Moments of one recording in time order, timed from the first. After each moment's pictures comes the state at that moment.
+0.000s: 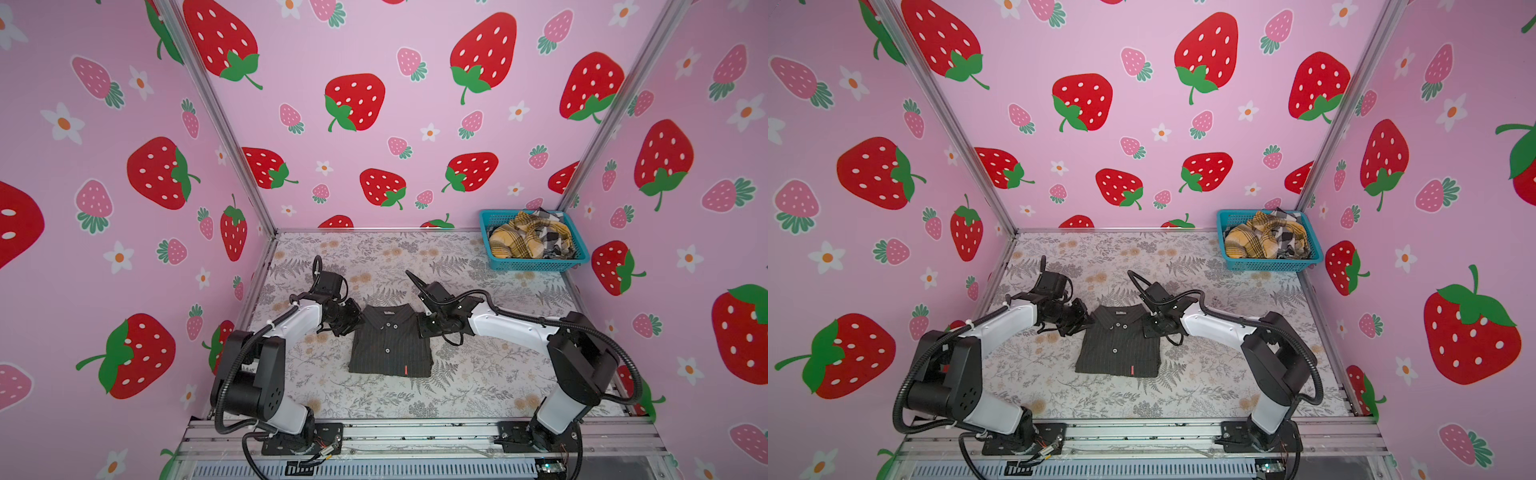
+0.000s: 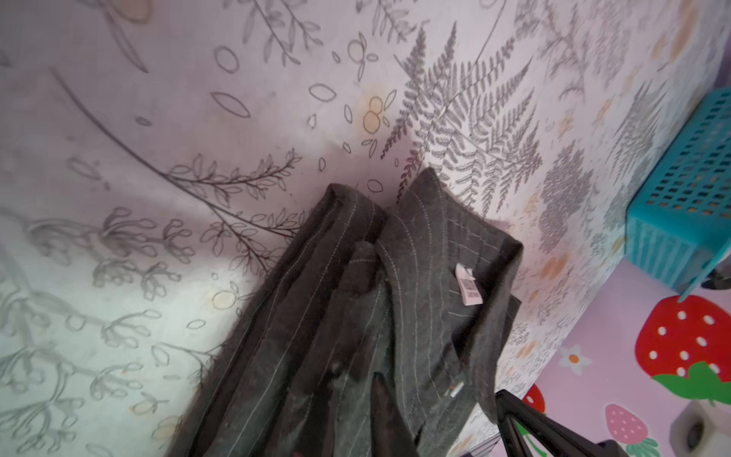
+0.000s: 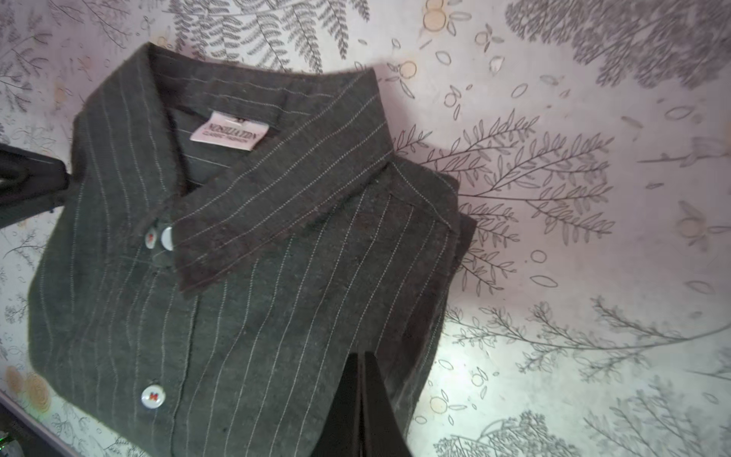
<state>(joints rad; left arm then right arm) -0.19 1.55 0.88 -0.51 0.44 -0.85 0.91 1.72 1.08 -0.45 -0.04 0.58</state>
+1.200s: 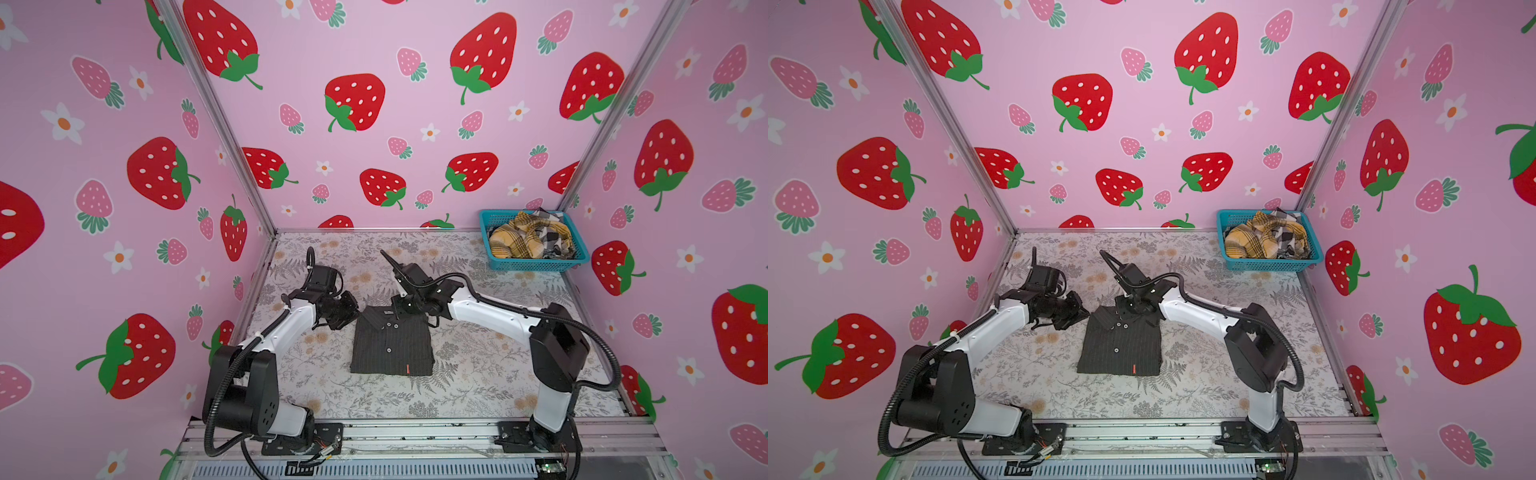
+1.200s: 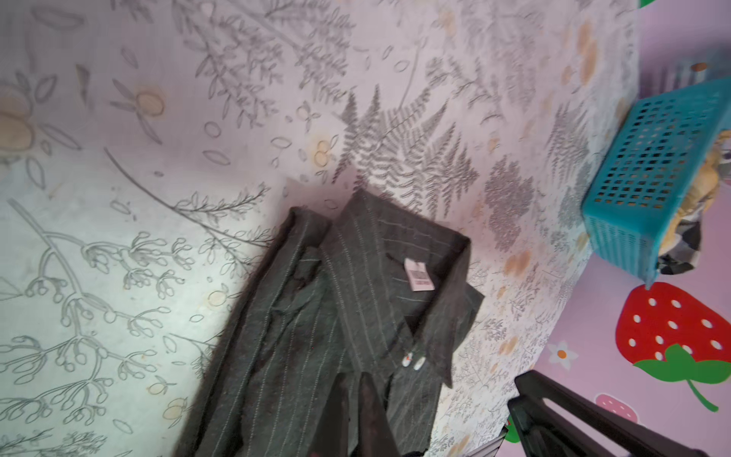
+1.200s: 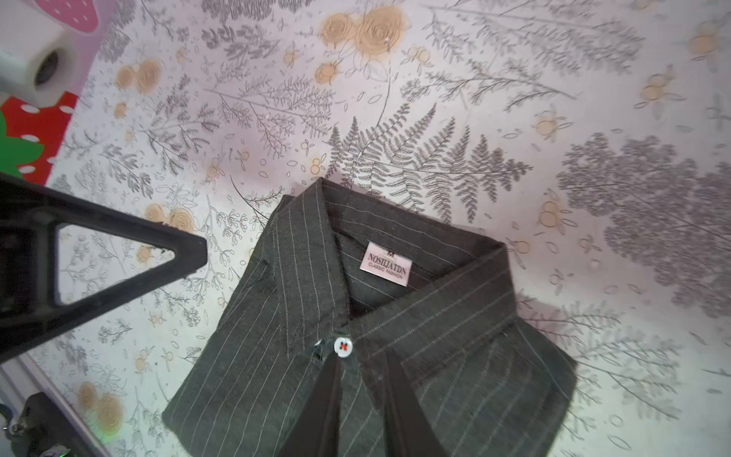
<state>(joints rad) -0.17 1.46 0.90 -0.57 0.42 -0.80 0.98 1.89 1.45 -0.50 -0.01 0.45</state>
